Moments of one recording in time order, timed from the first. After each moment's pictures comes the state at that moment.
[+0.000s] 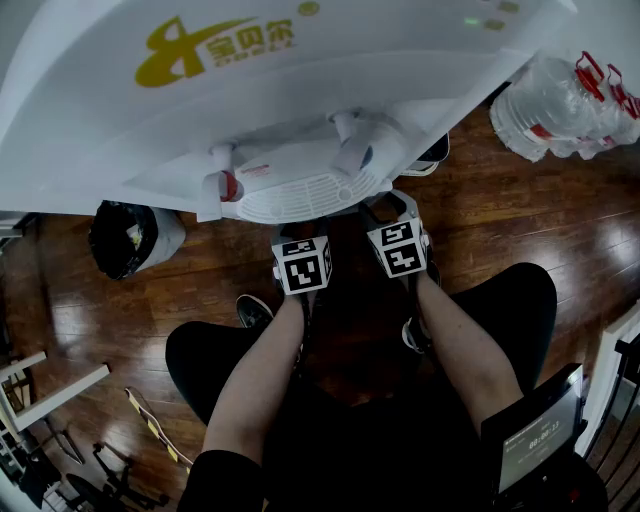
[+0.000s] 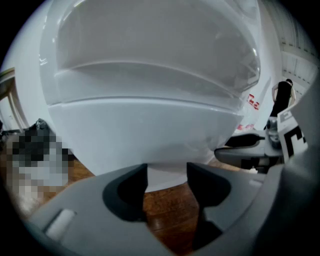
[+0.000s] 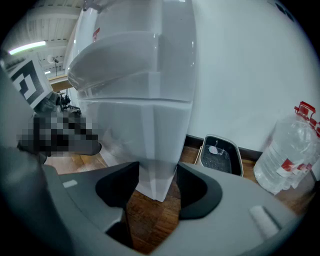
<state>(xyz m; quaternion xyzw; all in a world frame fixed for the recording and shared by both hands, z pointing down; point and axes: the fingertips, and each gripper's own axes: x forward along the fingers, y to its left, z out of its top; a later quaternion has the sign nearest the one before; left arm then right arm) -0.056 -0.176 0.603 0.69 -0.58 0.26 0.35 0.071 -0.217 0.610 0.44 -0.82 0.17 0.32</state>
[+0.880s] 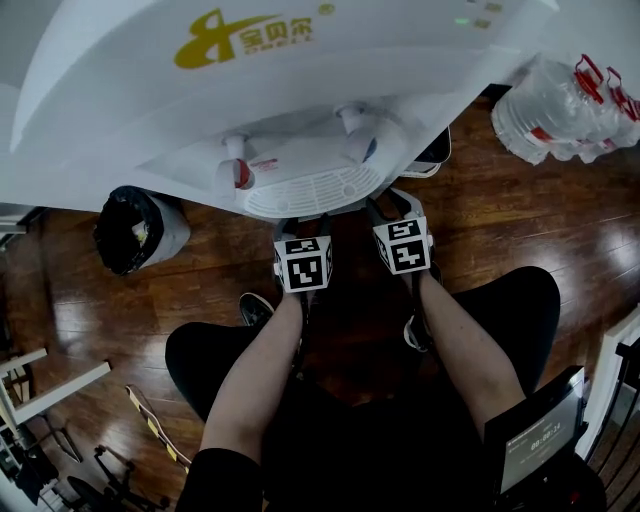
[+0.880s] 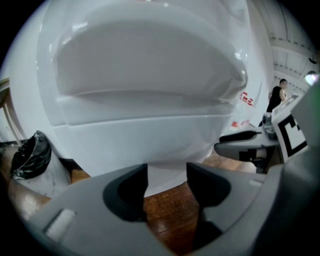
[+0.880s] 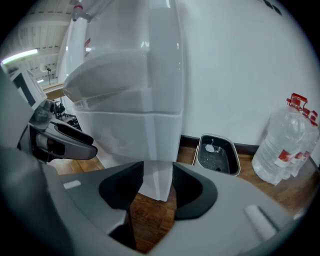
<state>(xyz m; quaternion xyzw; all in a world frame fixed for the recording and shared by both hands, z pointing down) -0.057 -0.176 0.589 0.71 -0.57 0.27 0.32 0.082 -0.217 0.607 0.46 -0.81 0.20 0.30</state>
